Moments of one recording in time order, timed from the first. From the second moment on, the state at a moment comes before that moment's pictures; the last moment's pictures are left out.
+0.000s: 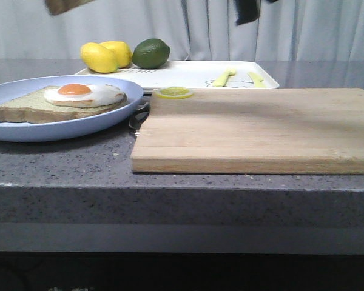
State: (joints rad) left arm -0.02 0.52 -0.47 0.21 0.14 -0.18; right arm 0.51 1.58 -1.15 1.75 0.37 -0.53
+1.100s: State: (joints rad) left arm -0.02 0.52 -0.47 0.21 0.14 -0.18; right arm 0.54 1.87 -1.31 1.80 0.43 -0.64
